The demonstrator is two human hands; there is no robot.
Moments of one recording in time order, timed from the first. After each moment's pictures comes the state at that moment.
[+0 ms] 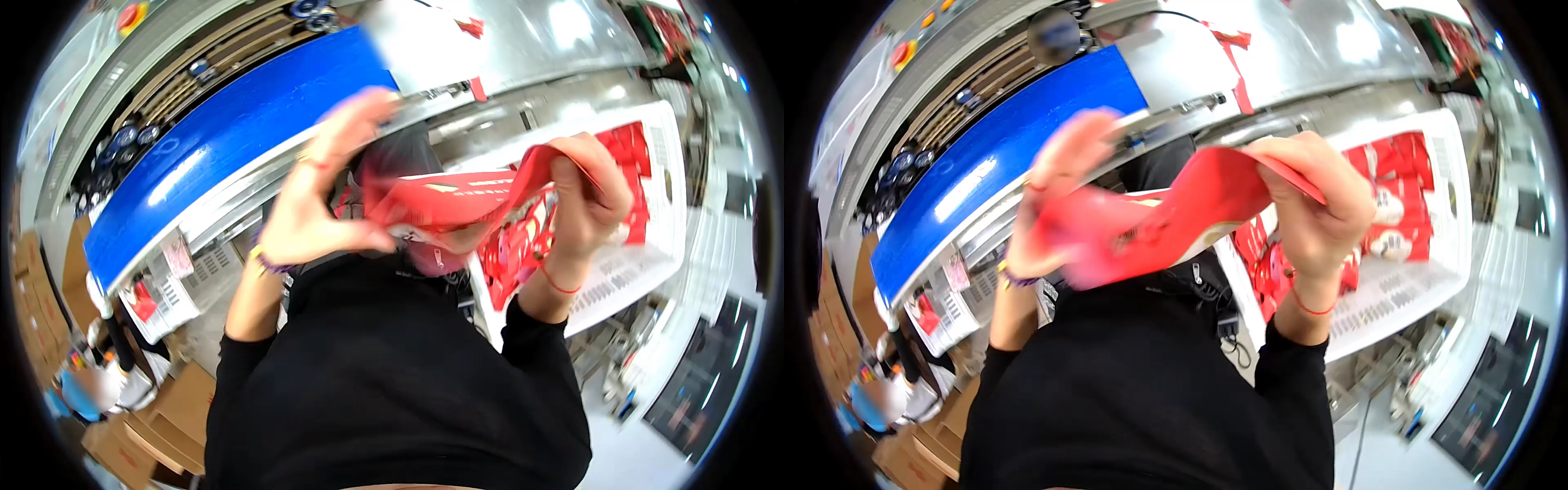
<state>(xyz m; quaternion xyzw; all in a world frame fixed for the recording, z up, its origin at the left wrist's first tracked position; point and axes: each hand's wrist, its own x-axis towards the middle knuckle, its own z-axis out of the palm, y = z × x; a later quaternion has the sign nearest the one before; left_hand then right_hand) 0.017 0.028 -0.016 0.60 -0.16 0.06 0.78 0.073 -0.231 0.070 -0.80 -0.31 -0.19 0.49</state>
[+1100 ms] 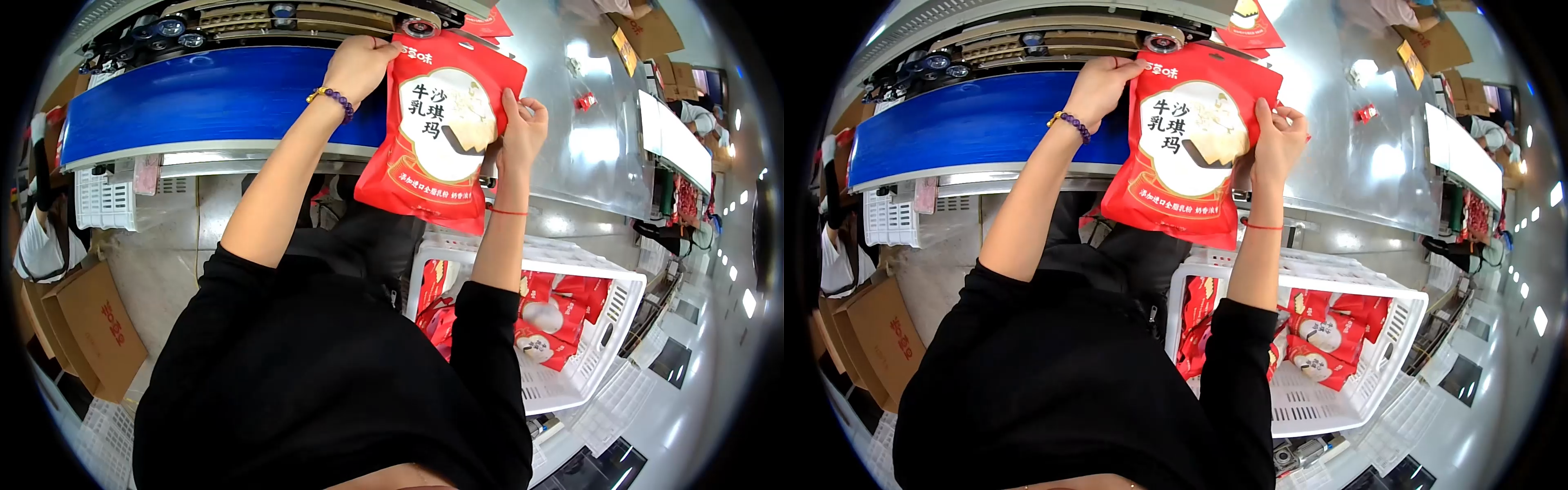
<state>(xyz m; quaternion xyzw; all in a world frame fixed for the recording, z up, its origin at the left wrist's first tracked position) 0.186 0.079 -0.100 0.65 0.28 0.15 0.69 0.298 -0.146 -0.081 -0.71 -0.07 0.02 0.70</state>
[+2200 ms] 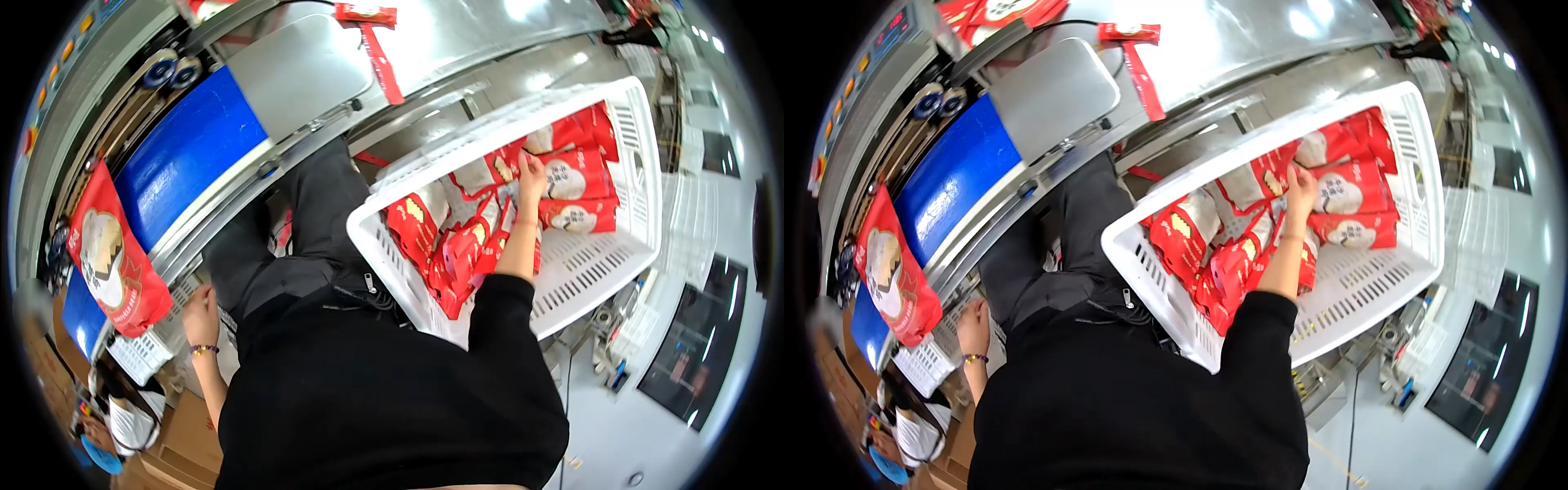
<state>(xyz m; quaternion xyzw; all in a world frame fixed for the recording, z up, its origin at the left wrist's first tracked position) -0.107 0.090 -0.162 0.96 0.19 -0.11 0.18 0.174 -0.590 -0.231 -0.88 0.18 -0.17 0.40</state>
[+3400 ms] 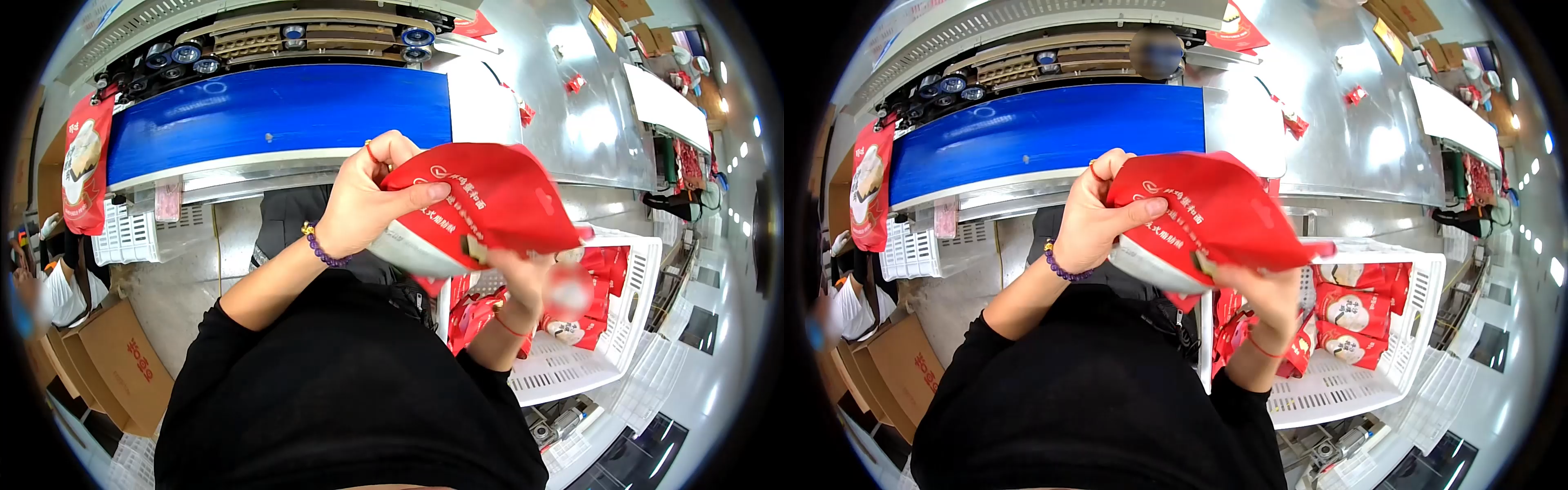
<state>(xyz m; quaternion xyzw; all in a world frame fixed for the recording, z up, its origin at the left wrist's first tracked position) 0.038 0.006 -0.020 0.44 0.01 0.13 0.89 0.087 -0.196 0.023 -0.67 -0.19 0.07 0.72</state>
